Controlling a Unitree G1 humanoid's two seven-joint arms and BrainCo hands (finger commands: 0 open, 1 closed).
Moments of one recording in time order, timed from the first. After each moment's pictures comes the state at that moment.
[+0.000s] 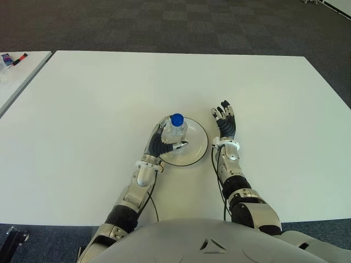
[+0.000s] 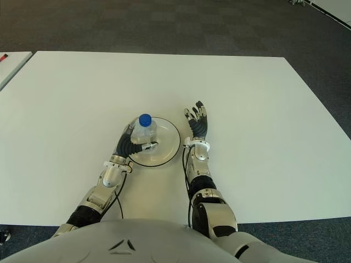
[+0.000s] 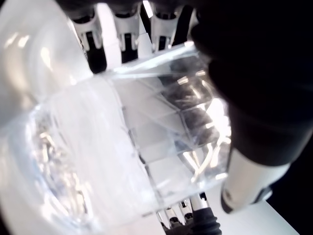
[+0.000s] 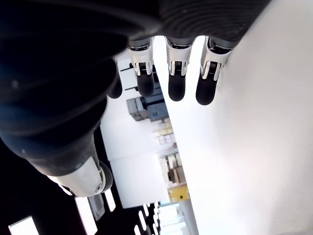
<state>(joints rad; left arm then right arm) 0.07 0.03 -0.25 0.40 0.38 -0.54 0.25 -0.32 0.08 -0.13 0.87 0.14 -0.48 -0.13</state>
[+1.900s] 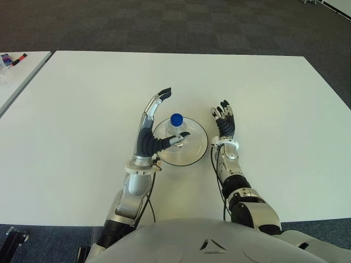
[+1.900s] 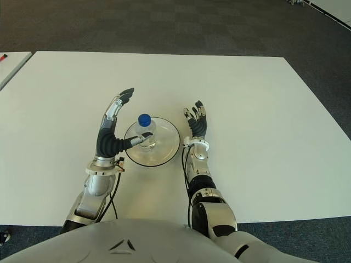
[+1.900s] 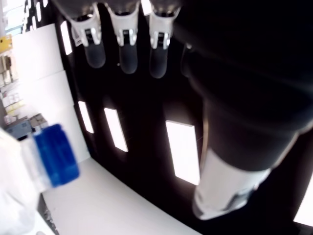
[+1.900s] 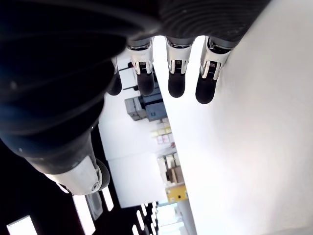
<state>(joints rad) 0.22 0.01 -0.25 -0.11 0.42 -0.65 0.29 -0.32 0.09 -0.13 0.87 0.14 -0.46 -0.13</state>
